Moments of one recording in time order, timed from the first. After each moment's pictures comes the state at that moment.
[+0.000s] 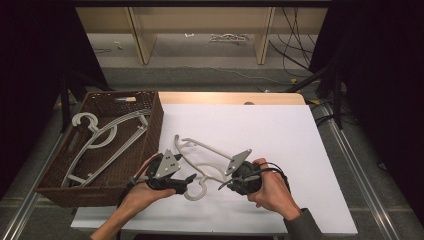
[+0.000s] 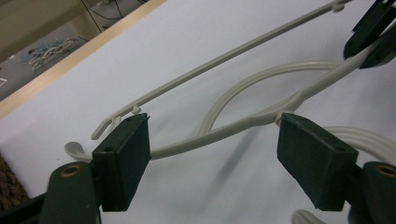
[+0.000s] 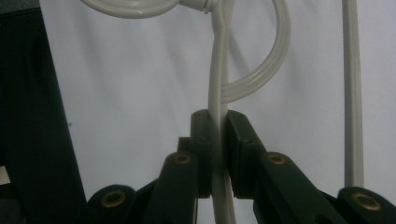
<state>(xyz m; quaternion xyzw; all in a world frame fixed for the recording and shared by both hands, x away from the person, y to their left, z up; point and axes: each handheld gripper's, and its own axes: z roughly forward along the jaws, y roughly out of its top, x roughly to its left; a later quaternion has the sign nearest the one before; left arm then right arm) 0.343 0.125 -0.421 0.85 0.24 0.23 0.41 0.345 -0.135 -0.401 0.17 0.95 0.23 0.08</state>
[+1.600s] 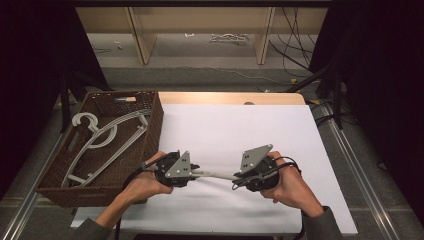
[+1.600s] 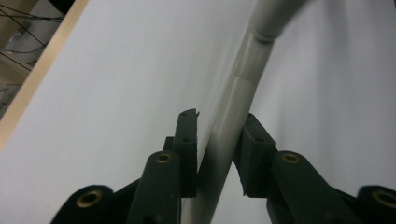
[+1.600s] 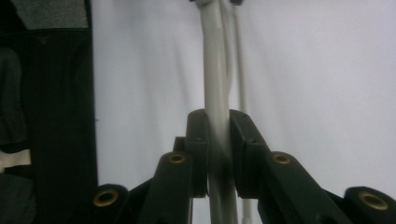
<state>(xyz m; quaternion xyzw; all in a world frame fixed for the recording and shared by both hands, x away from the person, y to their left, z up) 0.356 0.110 -0.405 0.91 0.05 0.17 0.37 0.341 -0.163 -0.366 0.10 0.94 0.30 0.10</state>
